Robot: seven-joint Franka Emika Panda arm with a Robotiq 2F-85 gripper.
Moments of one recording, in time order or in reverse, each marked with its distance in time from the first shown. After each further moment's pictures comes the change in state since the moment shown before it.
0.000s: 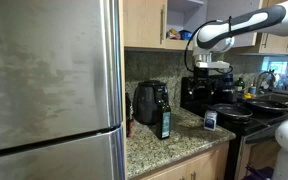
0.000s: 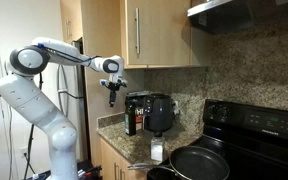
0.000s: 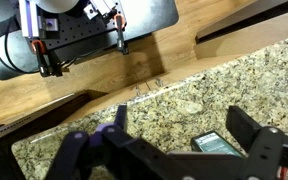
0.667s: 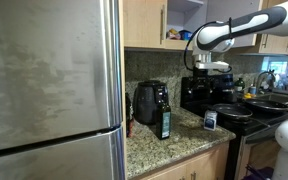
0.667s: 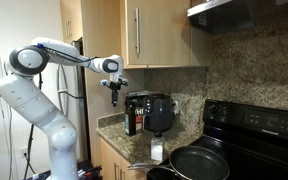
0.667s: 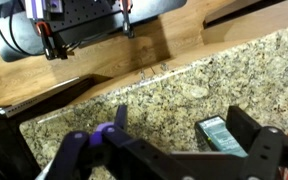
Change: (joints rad) arm -0.001 -0.004 0.008 -0.001 -0.063 0.063 -0.001
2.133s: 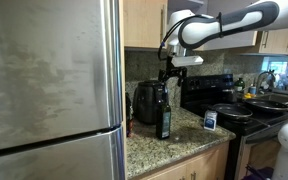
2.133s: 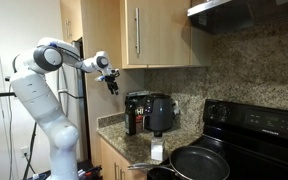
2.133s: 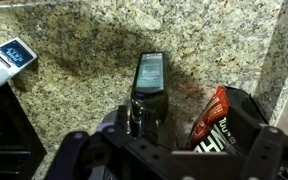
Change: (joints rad) arm 0.081 0.163 0.234 0.225 -0.224 0.223 0.097
